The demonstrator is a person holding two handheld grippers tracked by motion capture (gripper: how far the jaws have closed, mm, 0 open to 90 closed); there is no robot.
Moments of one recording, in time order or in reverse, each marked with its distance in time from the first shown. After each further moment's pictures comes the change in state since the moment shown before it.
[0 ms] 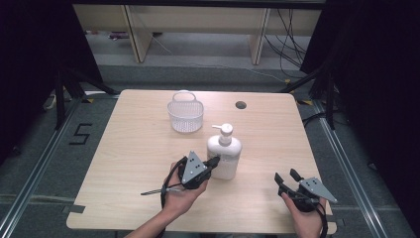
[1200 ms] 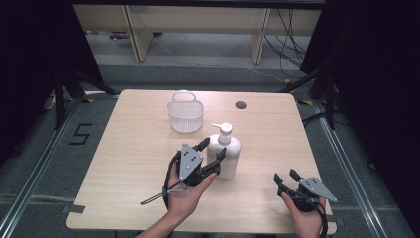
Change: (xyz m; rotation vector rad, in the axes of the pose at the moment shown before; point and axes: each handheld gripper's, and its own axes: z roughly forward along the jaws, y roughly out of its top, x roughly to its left) left arm -0.016 0.049 -0.013 -0.177 0.167 -0.130; right arm 0.003 0.000 -0.001 0.032 0.010 0.054
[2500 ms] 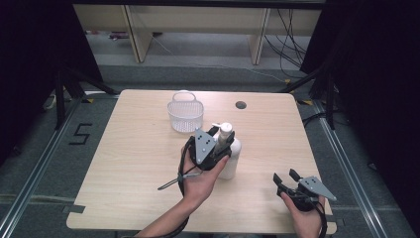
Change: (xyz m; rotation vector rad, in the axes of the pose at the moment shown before) left arm -0.007 0.021 0.037 -0.001 0.067 0.005; right arm -0.002 0.001 0.004 -0.002 0.023 -0.026
